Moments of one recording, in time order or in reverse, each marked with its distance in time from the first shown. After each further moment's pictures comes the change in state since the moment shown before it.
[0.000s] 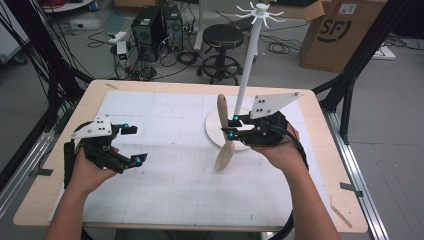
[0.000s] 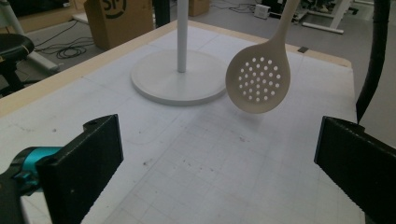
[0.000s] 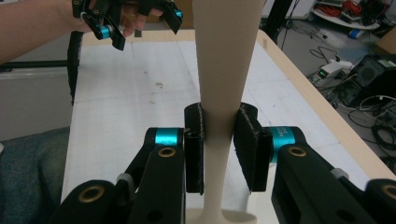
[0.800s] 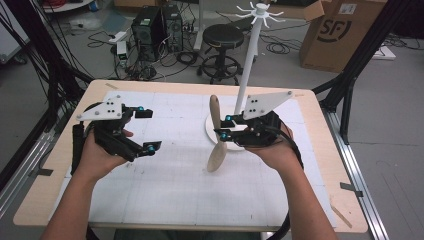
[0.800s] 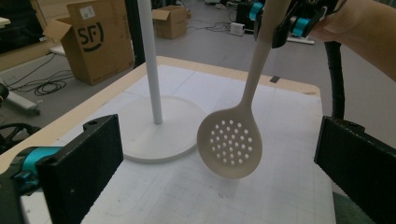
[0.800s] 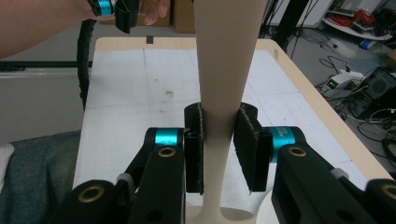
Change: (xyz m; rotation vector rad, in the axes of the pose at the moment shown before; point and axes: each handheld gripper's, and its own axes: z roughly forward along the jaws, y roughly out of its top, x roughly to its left) left arm -0.017 0.064 0.018 -0.071 -0.088 0.068; right arm 0.006 0.012 0.009 -0.019 0.038 -0.029
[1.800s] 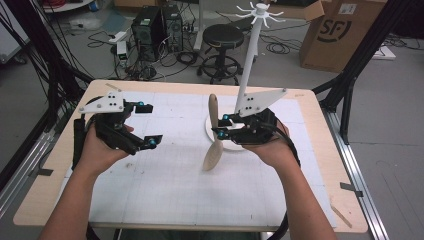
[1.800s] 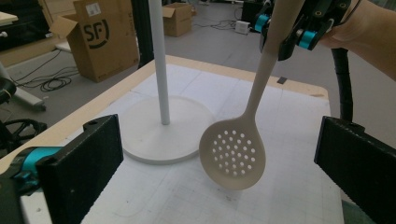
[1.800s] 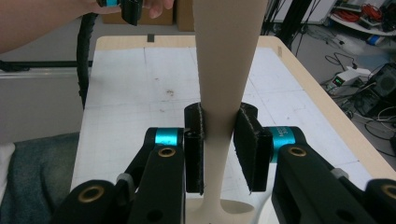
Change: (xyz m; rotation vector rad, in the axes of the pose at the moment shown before) left arm 0.007 0.007 0.002 0.010 0.023 -0.009; right arm -0.006 -0.001 0.009 0.007 0.017 0.012
